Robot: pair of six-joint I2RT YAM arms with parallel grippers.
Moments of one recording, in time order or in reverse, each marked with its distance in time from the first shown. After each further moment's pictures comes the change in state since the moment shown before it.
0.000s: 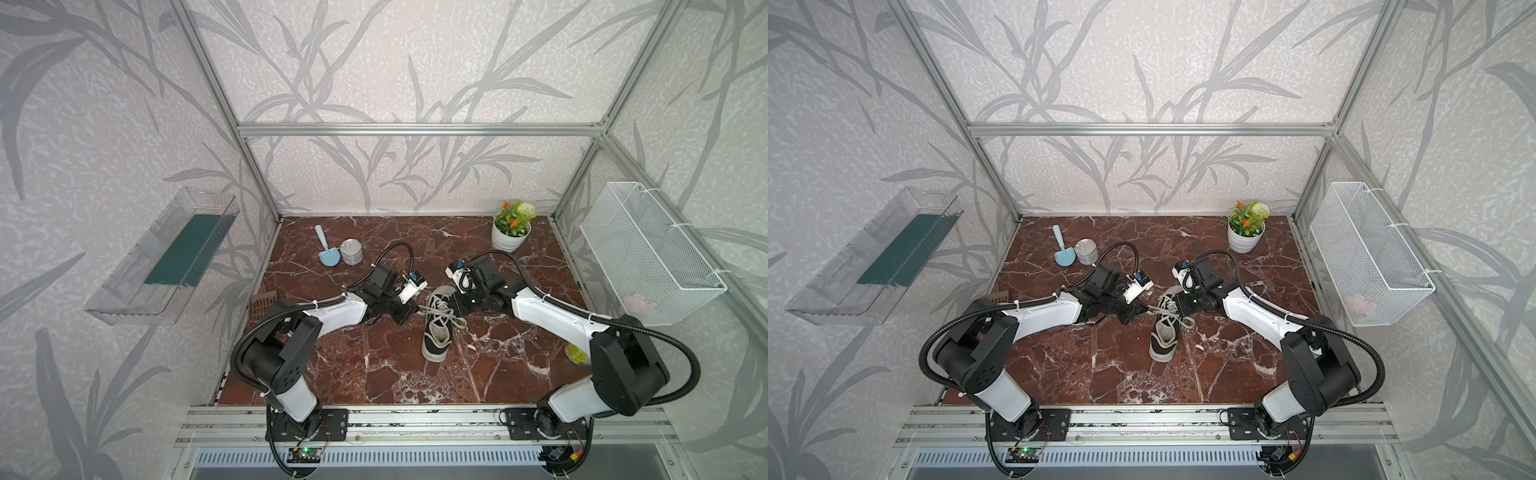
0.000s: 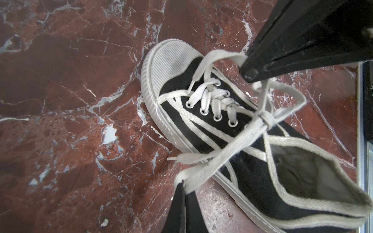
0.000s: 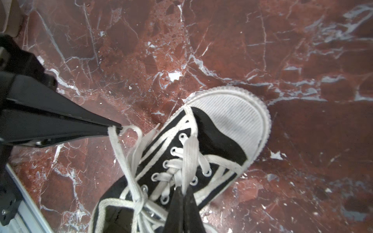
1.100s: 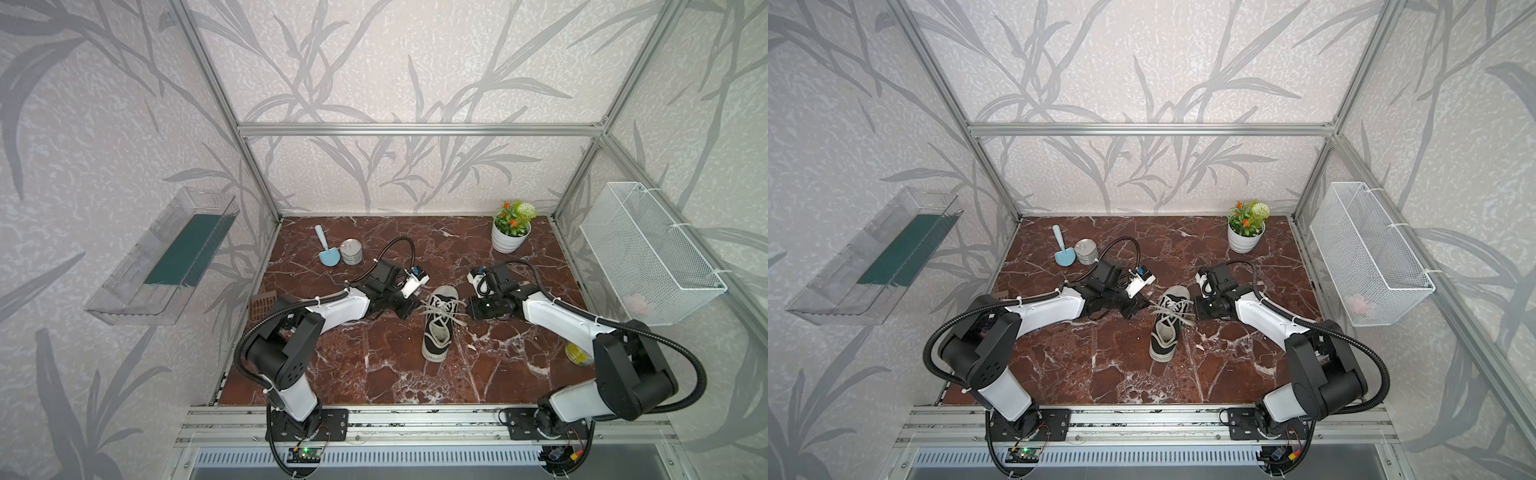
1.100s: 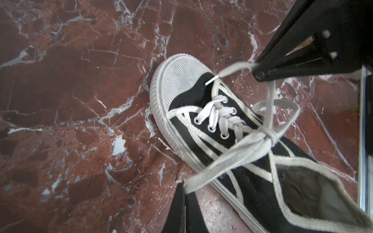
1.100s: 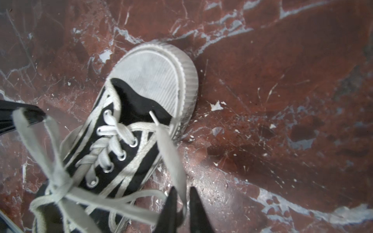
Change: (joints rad) left arm 0.001 0.036 0.057 -0.008 -0.009 -0.034; right arm -0.134 -0.017 -0.090 -0.037 0.024 0.116
